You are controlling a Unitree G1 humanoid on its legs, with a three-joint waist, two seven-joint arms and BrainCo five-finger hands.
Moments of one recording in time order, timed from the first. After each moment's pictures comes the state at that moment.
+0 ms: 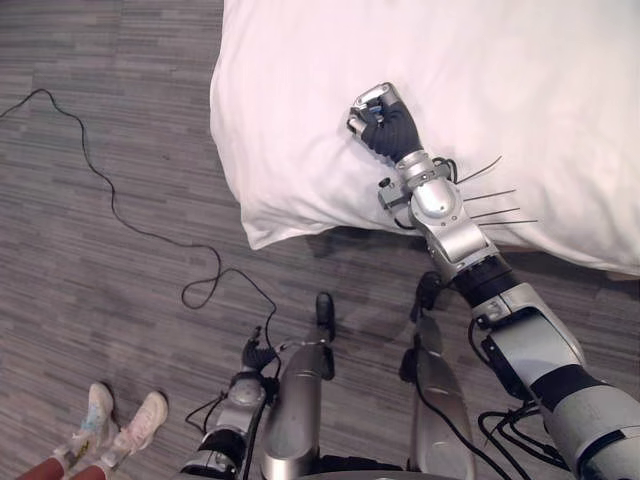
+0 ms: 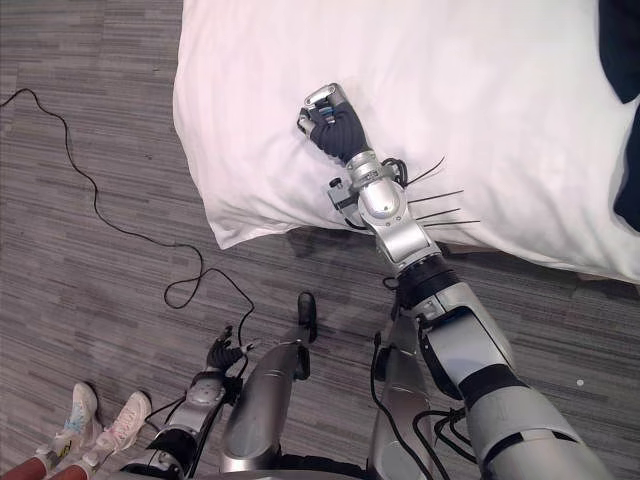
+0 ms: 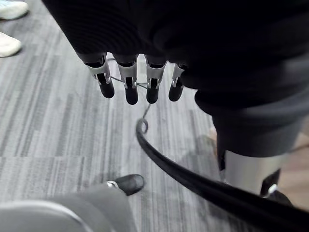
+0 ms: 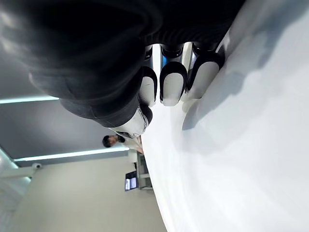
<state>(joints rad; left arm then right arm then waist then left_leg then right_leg) -0.18 0.07 -0.09 0.91 0.05 -0.12 0.27 -0.95 -0.28 0.40 0.55 0.19 -0.26 -0.08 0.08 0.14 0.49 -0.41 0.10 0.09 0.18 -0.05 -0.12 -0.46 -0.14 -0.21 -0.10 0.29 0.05</state>
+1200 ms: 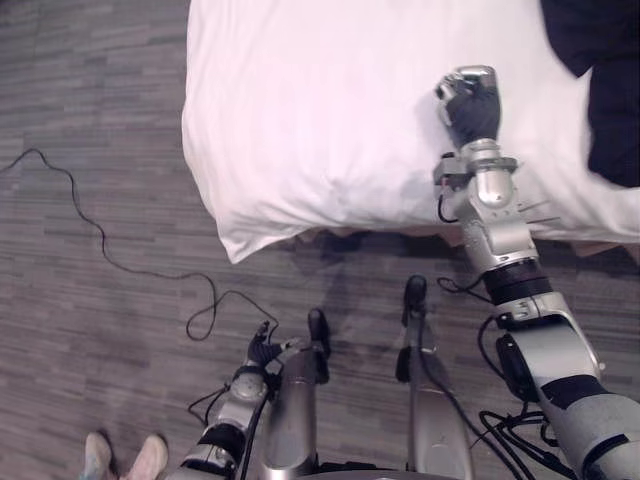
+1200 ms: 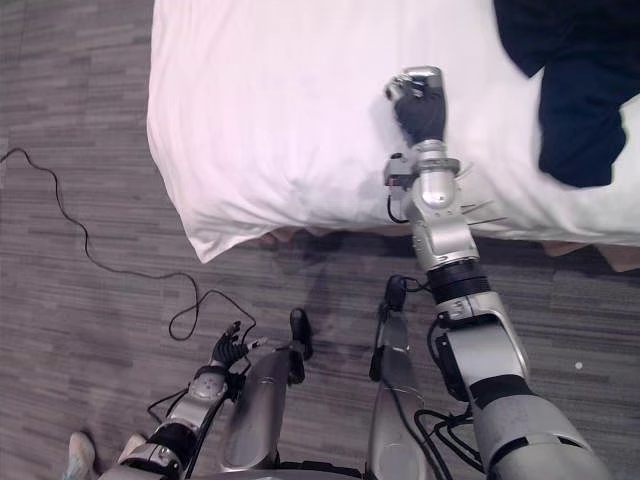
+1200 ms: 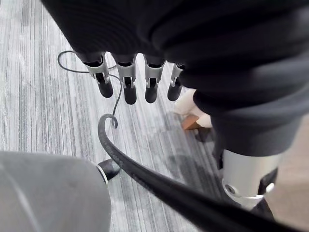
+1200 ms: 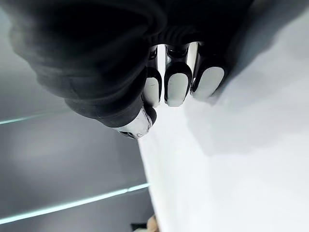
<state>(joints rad) -0.21 0.10 -0.13 0.92 0.05 -0.11 0.22 -0.92 -0.38 0.11 0.53 0.35 -0.25 -0.19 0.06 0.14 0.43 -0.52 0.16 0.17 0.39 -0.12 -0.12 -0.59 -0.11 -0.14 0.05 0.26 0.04</state>
